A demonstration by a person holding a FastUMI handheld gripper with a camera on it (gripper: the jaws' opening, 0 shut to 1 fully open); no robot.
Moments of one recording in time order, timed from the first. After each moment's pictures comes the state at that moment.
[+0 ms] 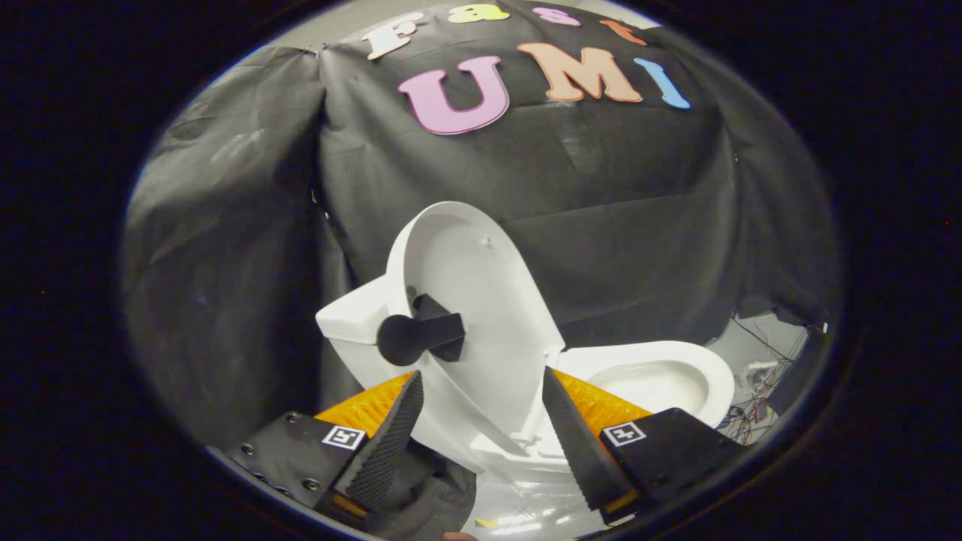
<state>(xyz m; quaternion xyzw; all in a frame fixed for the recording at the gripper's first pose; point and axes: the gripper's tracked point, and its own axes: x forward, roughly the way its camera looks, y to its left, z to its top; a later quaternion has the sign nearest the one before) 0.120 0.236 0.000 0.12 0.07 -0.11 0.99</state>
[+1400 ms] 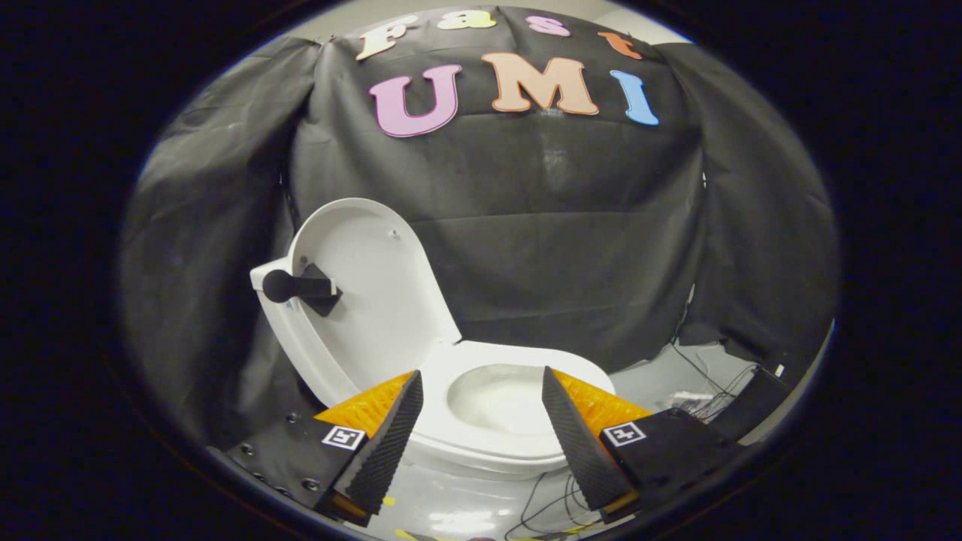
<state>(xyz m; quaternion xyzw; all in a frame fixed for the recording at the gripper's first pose) 0.027 0.075 -0.031 0.02 0.10 -0.14 0.98</state>
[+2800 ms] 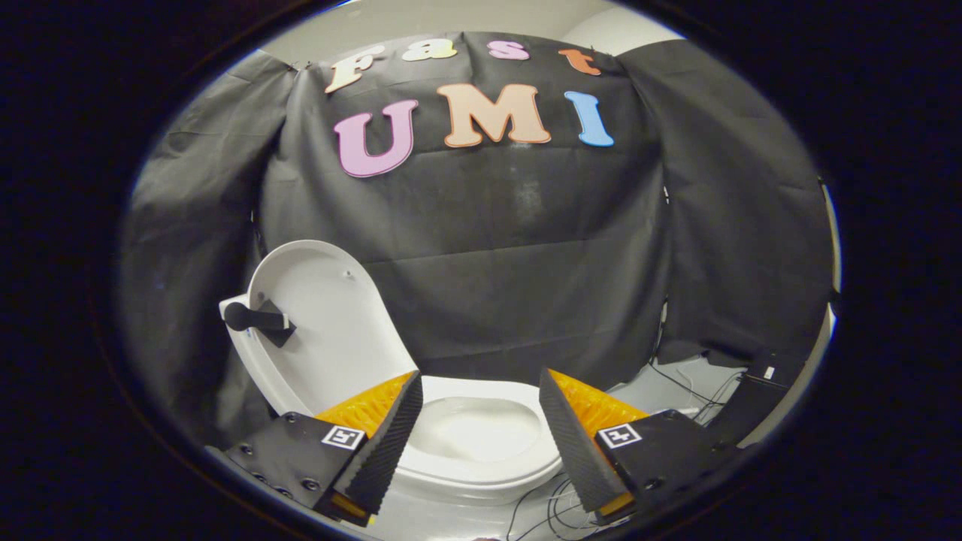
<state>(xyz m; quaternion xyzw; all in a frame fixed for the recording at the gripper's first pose) 0.010 0.001 -0.016 0.04 0.01 -0.20 0.98</state>
